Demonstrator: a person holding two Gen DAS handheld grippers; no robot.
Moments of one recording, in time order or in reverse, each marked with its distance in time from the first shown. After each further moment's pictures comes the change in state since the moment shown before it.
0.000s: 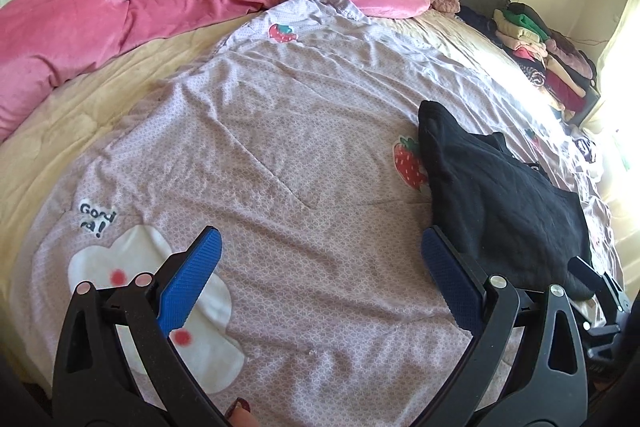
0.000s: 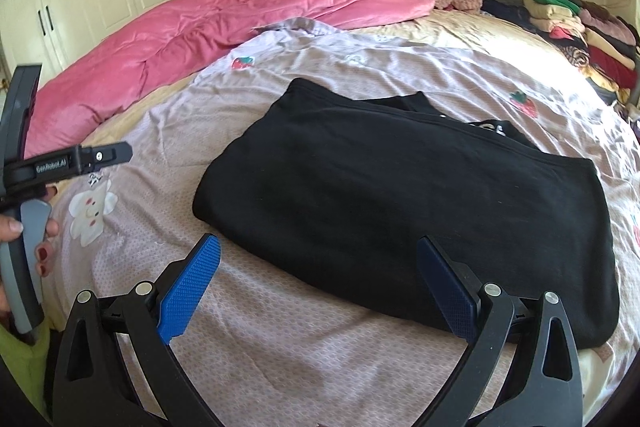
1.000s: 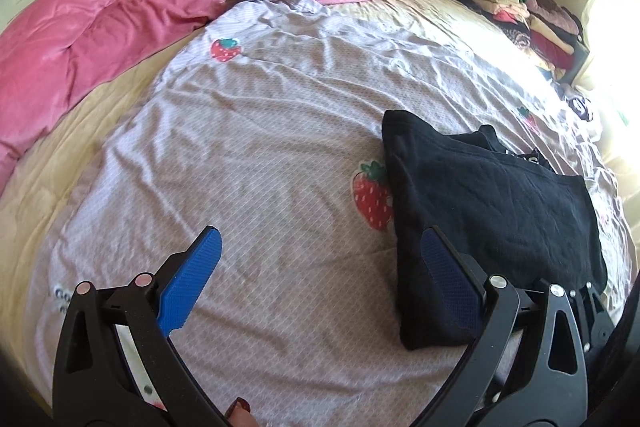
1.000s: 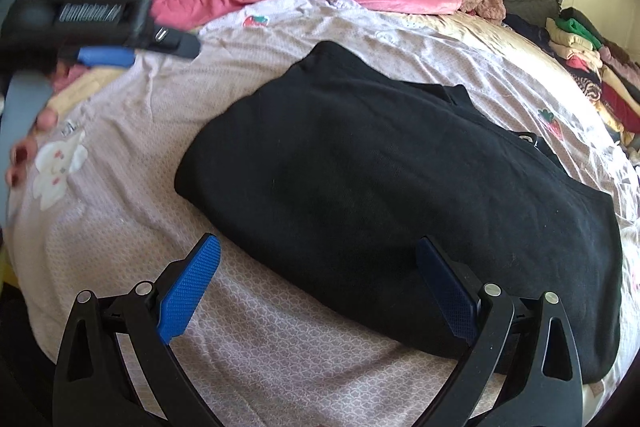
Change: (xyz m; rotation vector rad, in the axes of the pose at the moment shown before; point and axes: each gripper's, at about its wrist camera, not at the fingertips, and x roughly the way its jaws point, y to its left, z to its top) left arm 0.045 -0.055 0.048 0.164 0.058 -0.010; right arm 0.055 0.030 -0.006 -0.167 0.078 -0.067
